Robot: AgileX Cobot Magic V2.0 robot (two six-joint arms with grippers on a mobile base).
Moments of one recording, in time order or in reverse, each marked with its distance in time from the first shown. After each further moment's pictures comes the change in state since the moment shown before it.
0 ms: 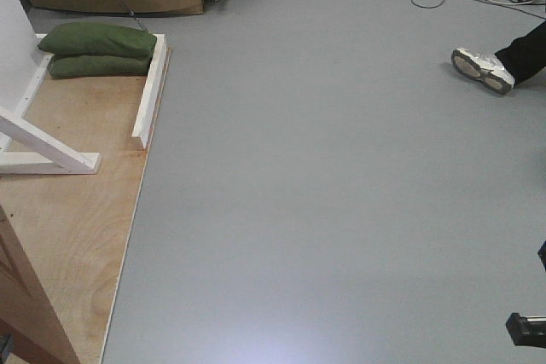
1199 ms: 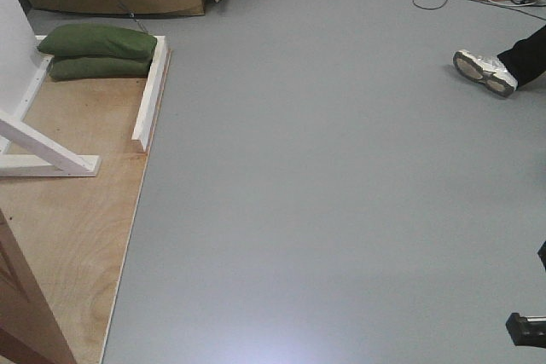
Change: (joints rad) left arm 0.090 0.268 -0.487 0.031 0.142 0.000; right arm 0.000 0.000 0.000 0.000 0.000 0.000
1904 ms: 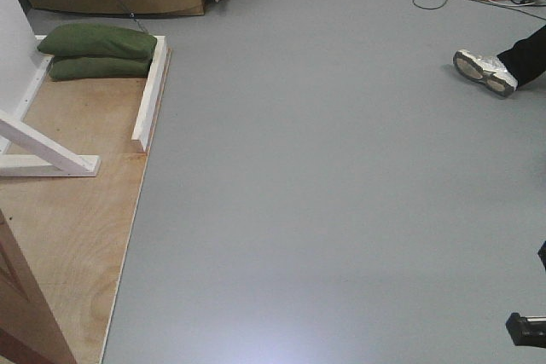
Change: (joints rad) left arm 0.199 0.520 -0.450 -0.830 -1.396 0.000; right arm 0.000 0.000 0.000 0.000 0.000 0.000
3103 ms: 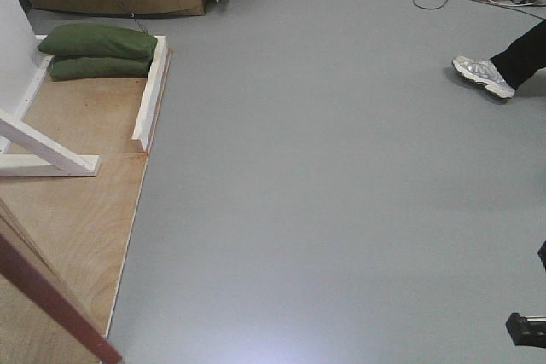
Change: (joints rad) left arm 0.010 0.161 -0.124 0.050 0.647 -0.003; right arm 0.000 0.000 0.000 0.000 0.000 0.000
